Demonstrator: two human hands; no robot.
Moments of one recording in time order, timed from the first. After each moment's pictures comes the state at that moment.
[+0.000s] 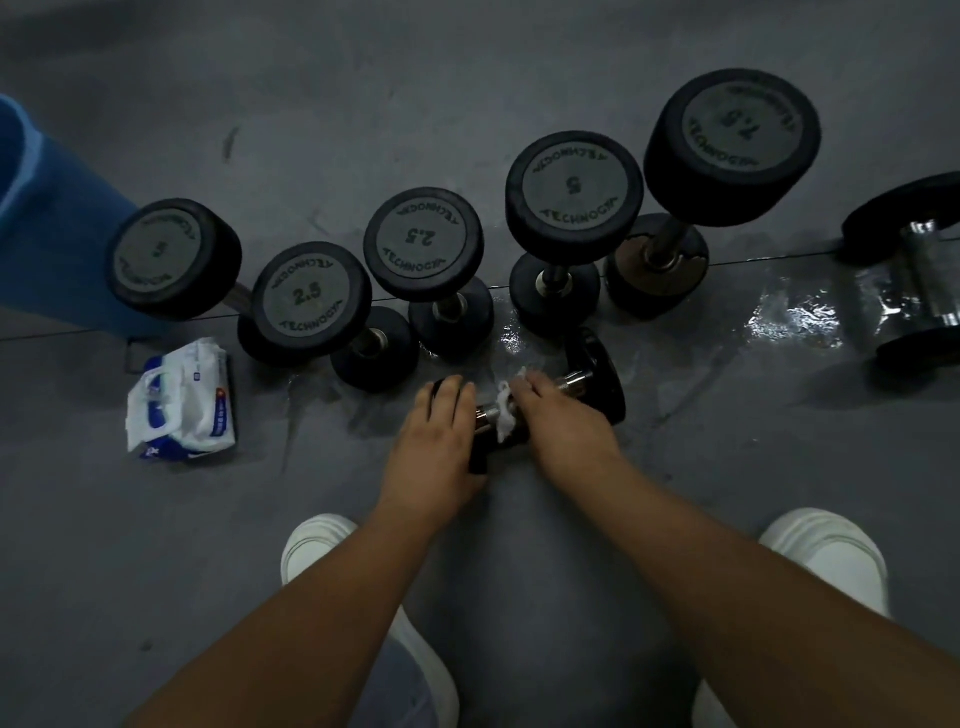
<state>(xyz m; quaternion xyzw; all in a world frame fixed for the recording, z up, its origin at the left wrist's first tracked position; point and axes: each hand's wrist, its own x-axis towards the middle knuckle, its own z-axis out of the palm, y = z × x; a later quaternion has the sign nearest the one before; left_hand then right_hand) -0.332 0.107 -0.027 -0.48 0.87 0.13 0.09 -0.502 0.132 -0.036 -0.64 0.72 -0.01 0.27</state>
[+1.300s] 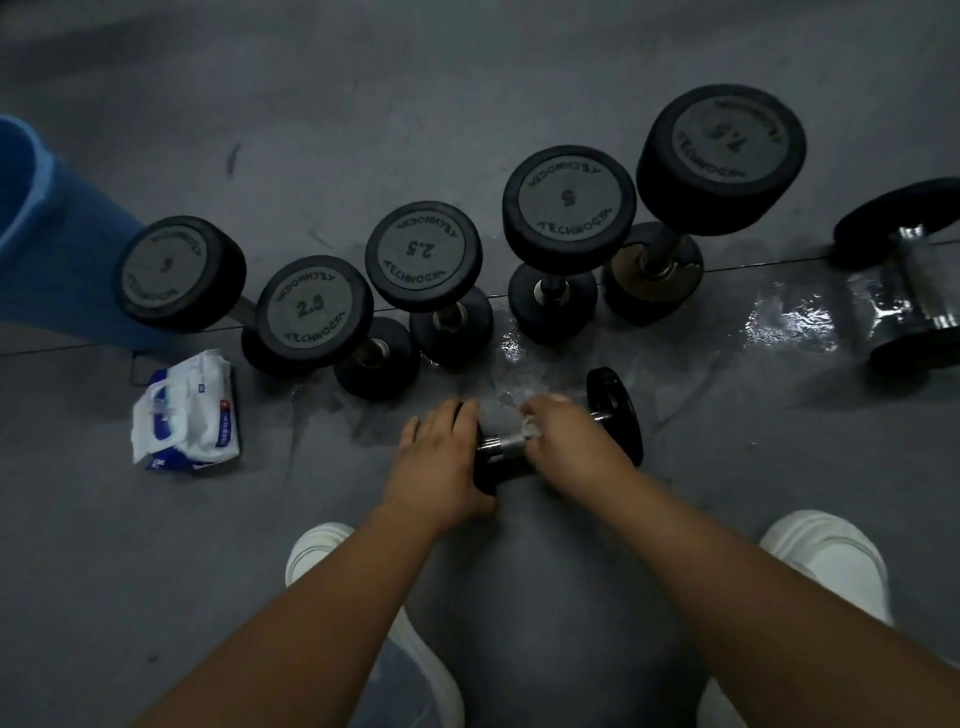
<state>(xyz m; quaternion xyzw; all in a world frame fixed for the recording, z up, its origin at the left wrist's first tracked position) -0.335 0.106 -0.014 -0.50 0.83 0.20 0.13 -0.504 0.138 -0.016 -0.61 0.71 -0.09 0.35</state>
